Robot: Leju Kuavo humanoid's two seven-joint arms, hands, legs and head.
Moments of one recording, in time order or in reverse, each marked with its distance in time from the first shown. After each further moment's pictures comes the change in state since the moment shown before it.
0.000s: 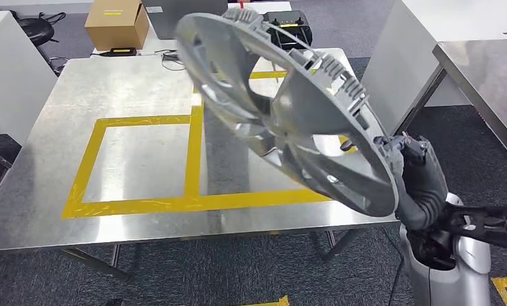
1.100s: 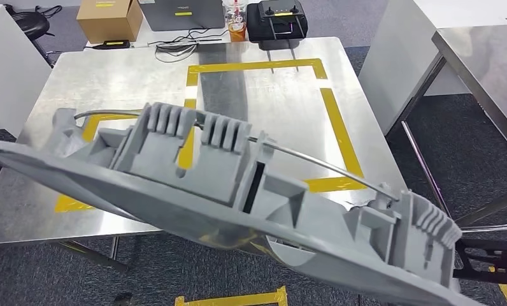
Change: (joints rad) left arm -0.016 0.032 -0.136 -0.028 0.001 0.060 0.070; right arm 0.121 0.045 0.177 -0.064 -0.339 0.296 -0.047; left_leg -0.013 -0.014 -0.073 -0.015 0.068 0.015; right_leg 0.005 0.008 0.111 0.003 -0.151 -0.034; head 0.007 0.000
